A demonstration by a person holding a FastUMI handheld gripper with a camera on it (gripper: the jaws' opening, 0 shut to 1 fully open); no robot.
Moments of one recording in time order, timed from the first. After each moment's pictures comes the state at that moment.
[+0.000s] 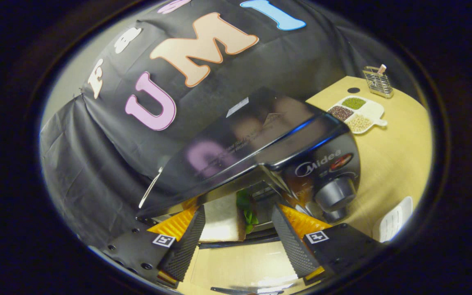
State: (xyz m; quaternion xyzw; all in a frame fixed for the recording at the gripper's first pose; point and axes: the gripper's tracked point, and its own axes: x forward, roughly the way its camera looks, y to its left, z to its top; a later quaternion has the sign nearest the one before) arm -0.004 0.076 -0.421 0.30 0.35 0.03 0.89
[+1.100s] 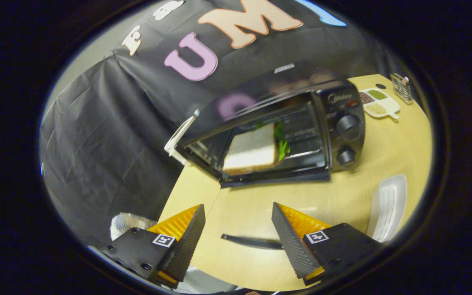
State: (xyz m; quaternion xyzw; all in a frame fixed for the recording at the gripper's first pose) arm -0.140 0.135 -0.402 0.22 0.47 0.19 0.83
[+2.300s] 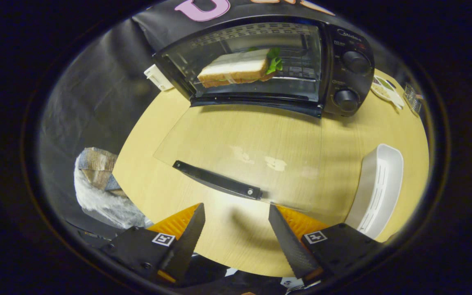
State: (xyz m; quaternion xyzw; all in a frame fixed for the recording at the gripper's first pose) arm -0.225 0.091 -0.487 0.05 0.61 0.19 0.77
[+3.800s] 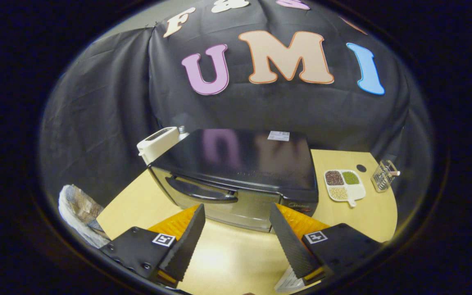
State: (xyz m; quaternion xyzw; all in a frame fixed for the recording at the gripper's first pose) arm -0.040 0.063 -0.344 0.01 0.34 0.13 0.93
